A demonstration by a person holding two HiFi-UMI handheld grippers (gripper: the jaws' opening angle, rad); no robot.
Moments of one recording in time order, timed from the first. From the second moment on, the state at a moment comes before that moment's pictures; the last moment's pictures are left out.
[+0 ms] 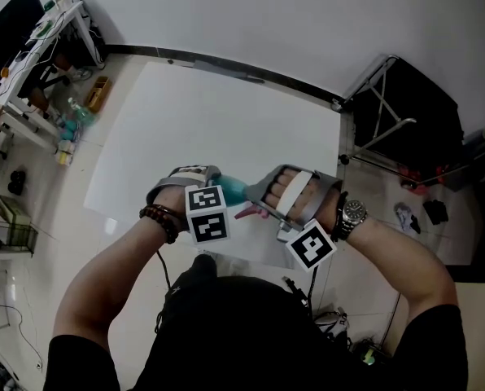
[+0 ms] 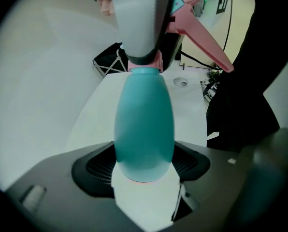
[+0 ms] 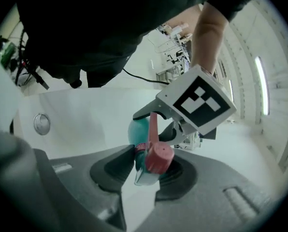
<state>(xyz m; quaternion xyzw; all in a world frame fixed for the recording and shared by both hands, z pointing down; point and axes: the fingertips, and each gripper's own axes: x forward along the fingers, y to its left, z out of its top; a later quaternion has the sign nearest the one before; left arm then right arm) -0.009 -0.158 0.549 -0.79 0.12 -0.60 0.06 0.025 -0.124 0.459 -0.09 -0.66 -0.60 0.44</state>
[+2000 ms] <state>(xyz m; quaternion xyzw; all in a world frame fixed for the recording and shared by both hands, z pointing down) -0.042 -0.181 0.558 -0.77 0.17 -0.62 0.04 0.063 -0.185 0.414 0.07 -0.92 0.13 0.36</state>
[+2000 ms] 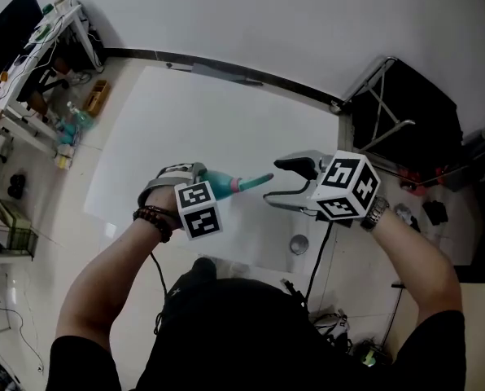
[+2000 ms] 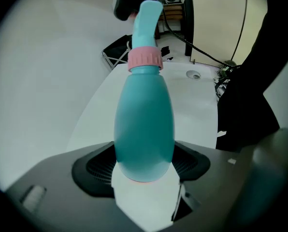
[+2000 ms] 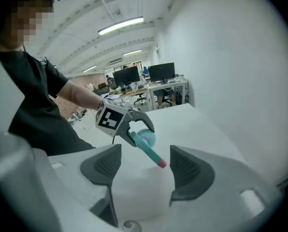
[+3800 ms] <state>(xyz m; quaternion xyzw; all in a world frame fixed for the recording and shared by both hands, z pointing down) -0.025 -0.136 0.562 -0.79 0.05 -0.61 0.00 0.022 -0.132 0.450 -0.11 -0.70 -0.55 0.45</state>
